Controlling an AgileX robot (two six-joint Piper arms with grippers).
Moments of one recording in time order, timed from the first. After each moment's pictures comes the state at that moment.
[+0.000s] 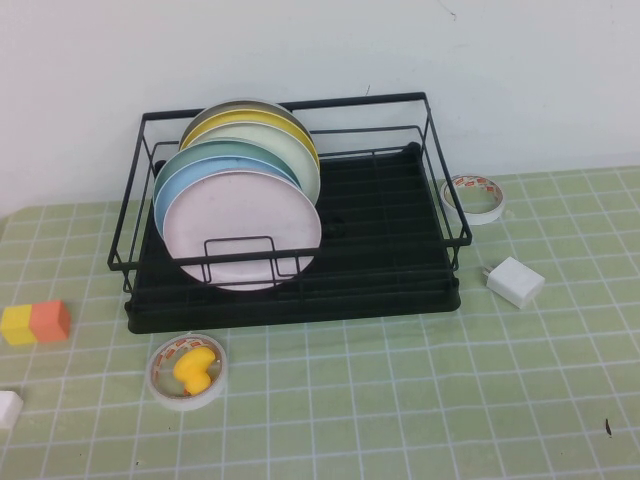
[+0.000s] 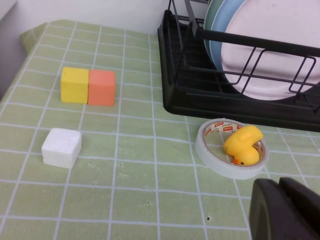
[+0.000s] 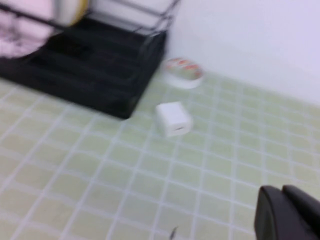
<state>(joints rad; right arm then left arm) 0.19 0.17 -0.23 0.05 0.49 -0.28 -0.07 -0.02 0.01 -0.12 0.36 -0.12</state>
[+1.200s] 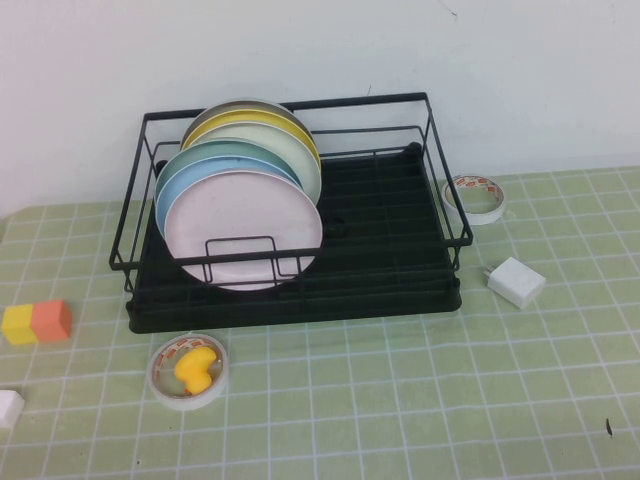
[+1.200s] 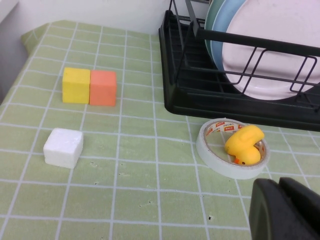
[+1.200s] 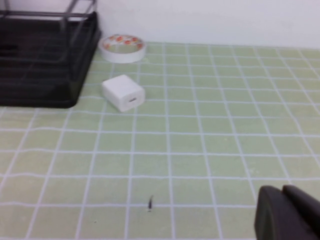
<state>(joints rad) 0.00 -0.01 0.02 0.01 0.40 -0.09 -0.07 -0.02 0.01 -0.13 0.36 -0.12</state>
